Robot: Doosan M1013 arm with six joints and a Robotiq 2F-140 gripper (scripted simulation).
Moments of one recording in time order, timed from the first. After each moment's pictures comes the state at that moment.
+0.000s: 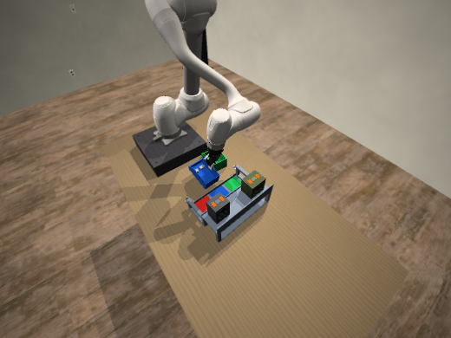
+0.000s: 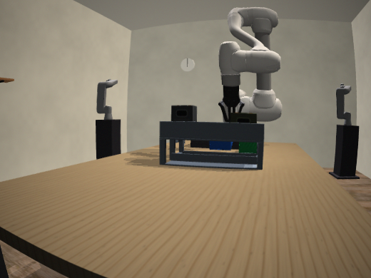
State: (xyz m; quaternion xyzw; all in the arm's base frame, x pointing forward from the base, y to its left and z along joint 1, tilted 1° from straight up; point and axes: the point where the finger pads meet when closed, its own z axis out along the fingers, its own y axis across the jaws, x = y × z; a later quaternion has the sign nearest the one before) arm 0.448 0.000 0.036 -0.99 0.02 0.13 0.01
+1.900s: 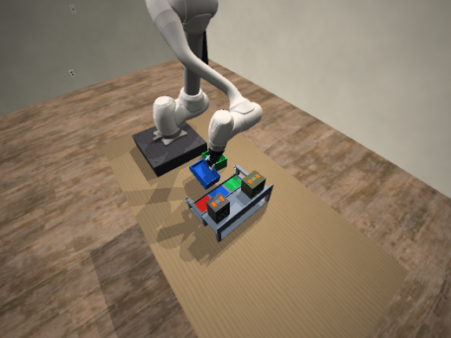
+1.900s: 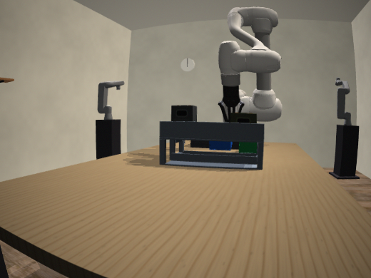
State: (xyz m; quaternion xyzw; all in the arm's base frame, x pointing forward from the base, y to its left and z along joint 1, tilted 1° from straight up) arm 0.454 0.000 0.037 -0.99 0.02 0.14 0.01
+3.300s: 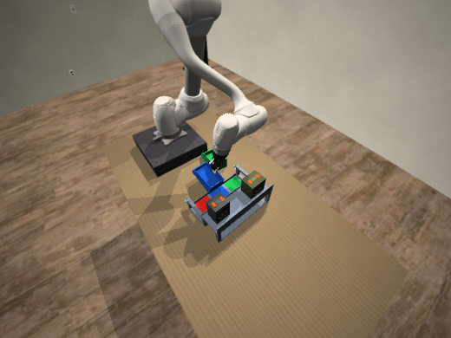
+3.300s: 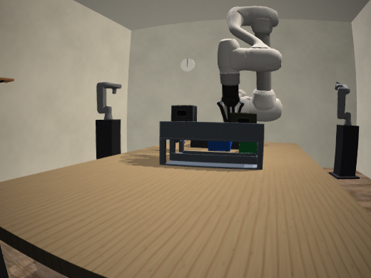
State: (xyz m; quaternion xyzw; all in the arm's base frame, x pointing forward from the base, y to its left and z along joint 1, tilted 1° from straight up) arm 0.488 -0.002 0.037 -0.99 0.02 0.14 0.01
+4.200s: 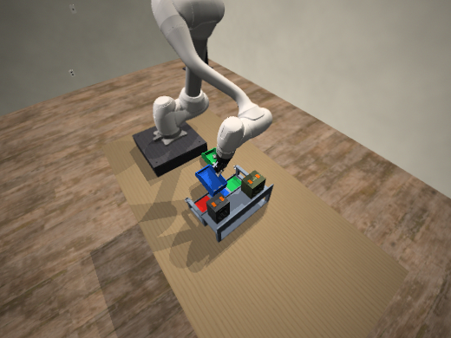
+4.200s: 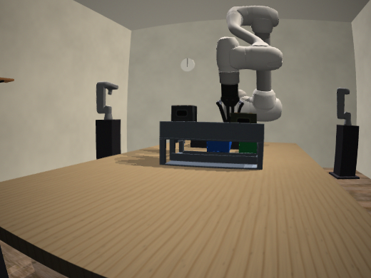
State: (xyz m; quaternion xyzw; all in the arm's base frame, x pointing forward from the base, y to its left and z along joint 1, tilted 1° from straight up) arm 0.518 -0.003 0.037 -0.99 0.02 0.13 0.01
